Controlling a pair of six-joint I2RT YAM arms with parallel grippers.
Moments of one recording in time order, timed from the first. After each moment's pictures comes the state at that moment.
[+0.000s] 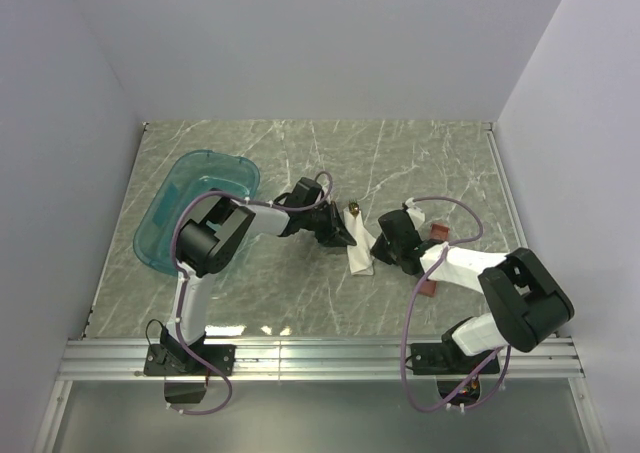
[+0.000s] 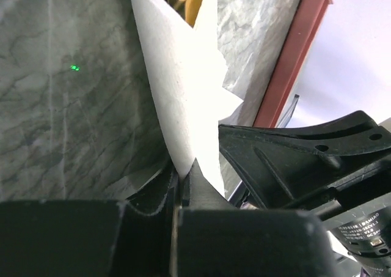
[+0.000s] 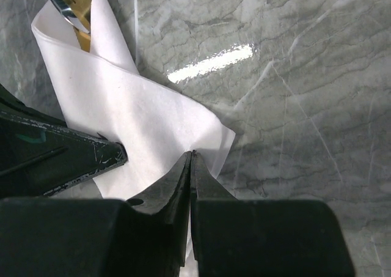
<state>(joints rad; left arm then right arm) -0.65 2.11 1.18 0.18 0.63 -1.00 0.55 1.43 0.54 0.02 0.21 0.93</state>
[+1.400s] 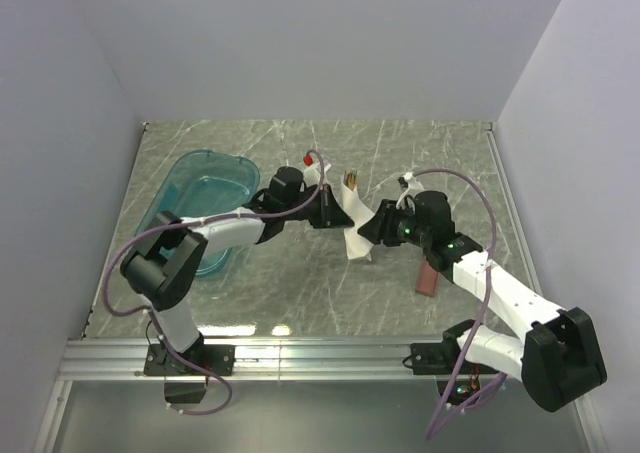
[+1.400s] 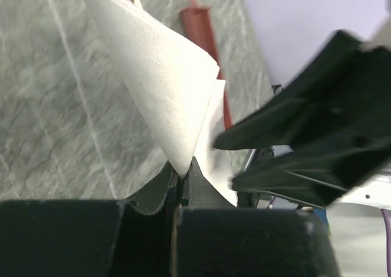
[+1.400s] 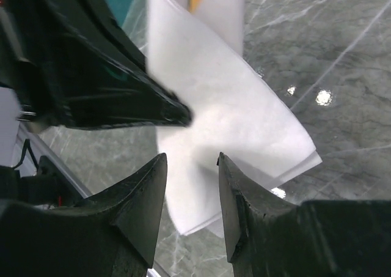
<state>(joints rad) -0.65 1.77 1.00 0.34 0.59 -0.76 0.40 1.10 0.60 -0.02 -0.36 0.54</state>
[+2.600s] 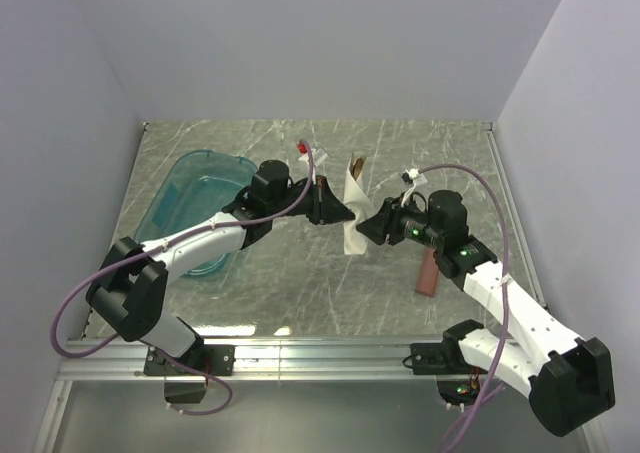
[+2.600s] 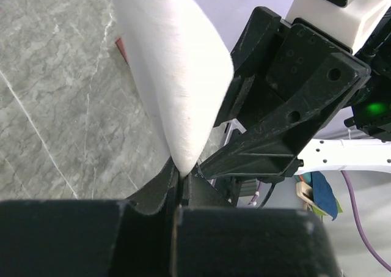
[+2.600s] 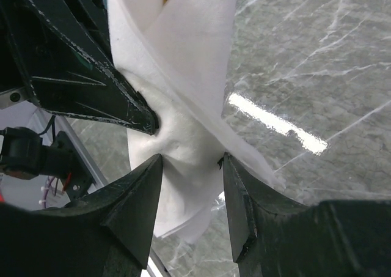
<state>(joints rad) -0.67 1.51 0.98 0.31 0.63 -0.67 0.39 0.96 0.63 -0.01 -0.49 0.41</state>
